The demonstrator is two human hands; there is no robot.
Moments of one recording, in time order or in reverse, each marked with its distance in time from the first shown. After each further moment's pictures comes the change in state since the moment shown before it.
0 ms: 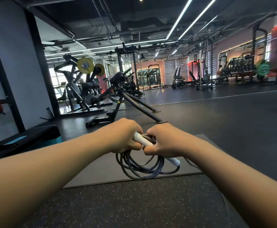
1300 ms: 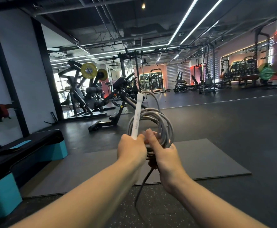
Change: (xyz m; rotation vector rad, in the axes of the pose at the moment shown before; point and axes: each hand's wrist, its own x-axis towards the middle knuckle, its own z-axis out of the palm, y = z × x) left_hand 0.013 0.032 0.058 -1.238 0.608 -0.723; right_hand -0.007 -0.027 0.065 1.527 0.465 0.243
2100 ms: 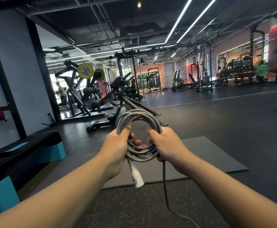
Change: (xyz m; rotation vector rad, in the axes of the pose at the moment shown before) left_hand -0.001 0.018 -0.029 -0.362 -0.252 -0.061; right_hand 0.019 -0.038 -0.014 -0.465 -0.094 -0.032
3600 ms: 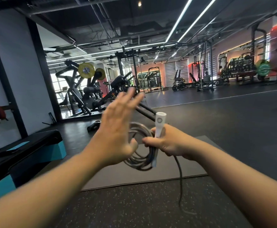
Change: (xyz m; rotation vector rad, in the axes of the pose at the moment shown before) left_hand -0.005 0.028 -0.021 1.429 -0.147 1.062; right_hand 0.012 -0.005 -0.026 -0.415 -0.283 -0.114
